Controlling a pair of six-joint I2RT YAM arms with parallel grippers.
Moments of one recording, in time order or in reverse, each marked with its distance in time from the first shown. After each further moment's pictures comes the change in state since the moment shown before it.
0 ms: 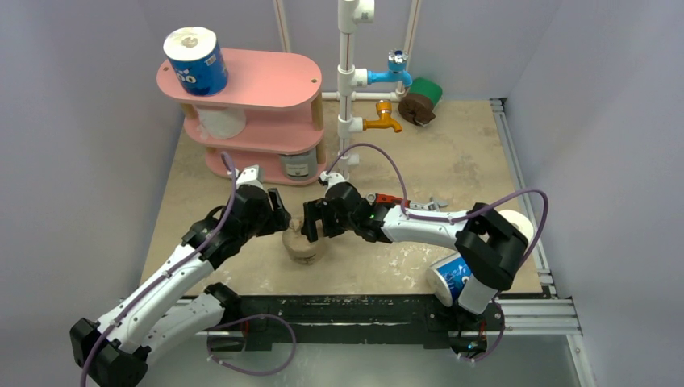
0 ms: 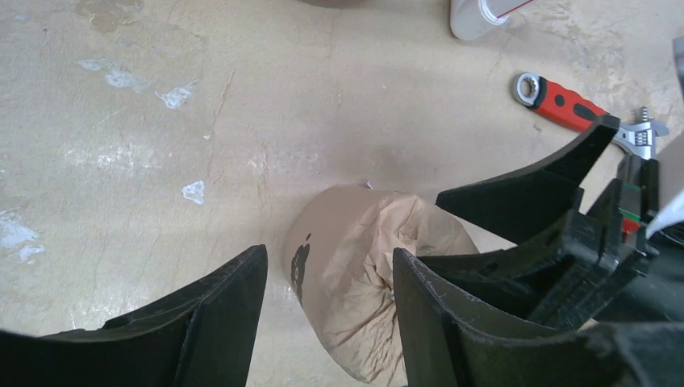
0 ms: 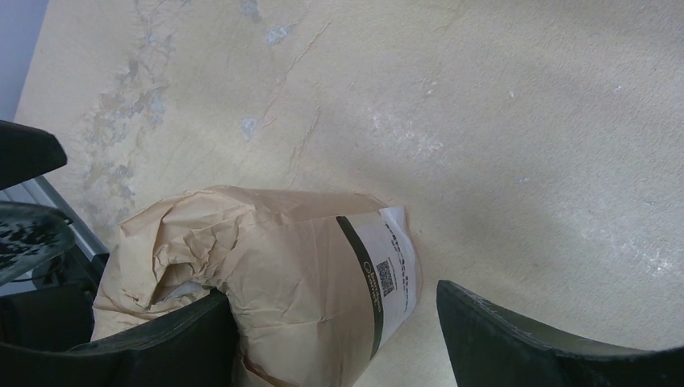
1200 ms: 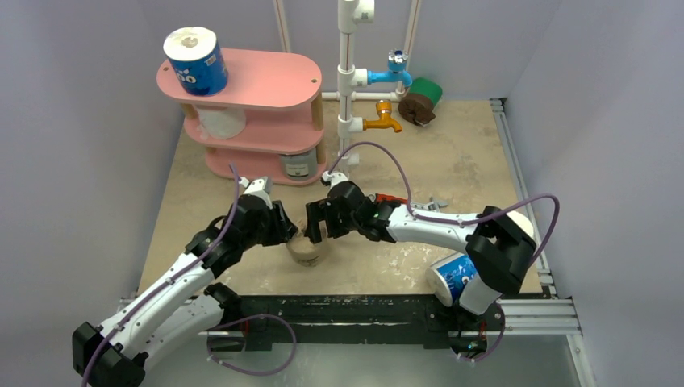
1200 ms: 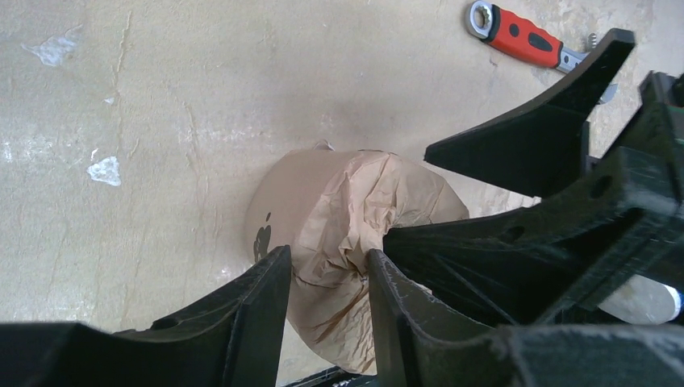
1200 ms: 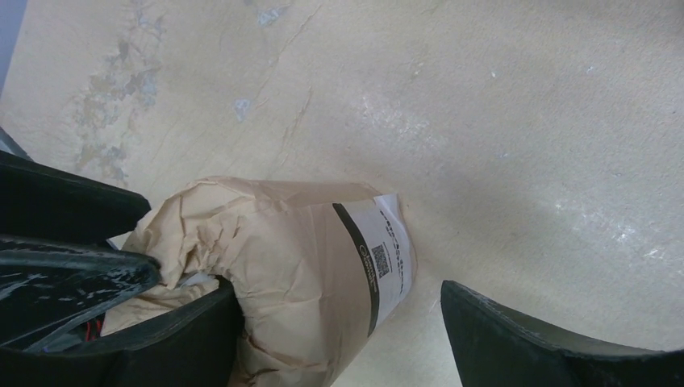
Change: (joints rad) left arm -0.003 -0.041 -0.132 0.115 0.185 -0.002; right arm 0.001 -0.046 0.002 -0.082 0.003 -0.018
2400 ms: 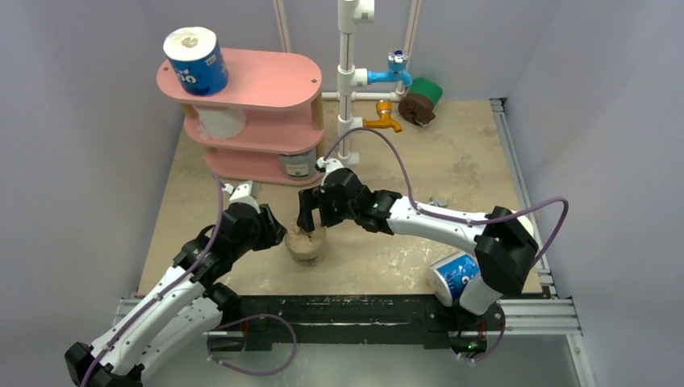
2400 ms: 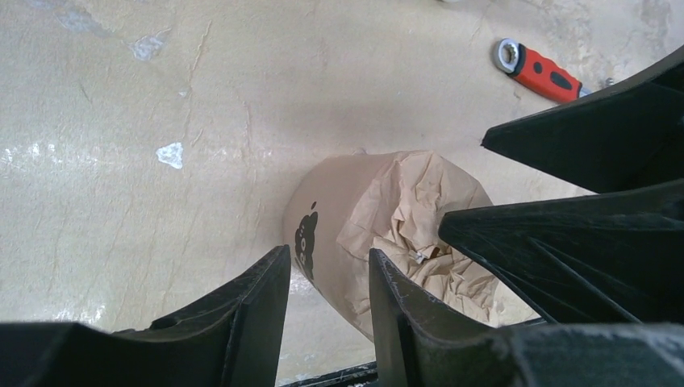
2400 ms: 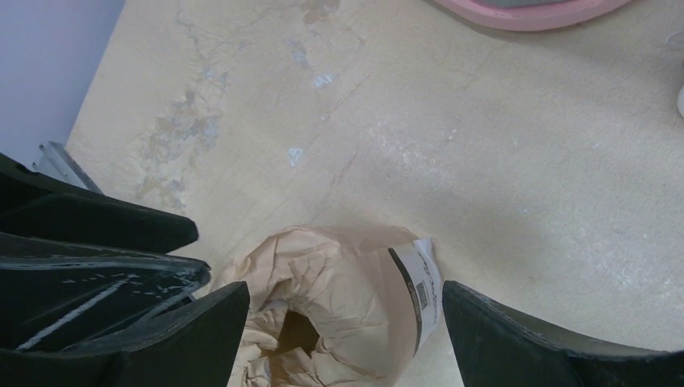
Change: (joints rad) left arm 0.000 -0.140 -0.014 -0.102 -0.114 -0.045; right arm 0.000 -0.021 0.131 -0.082 0.002 -0.021
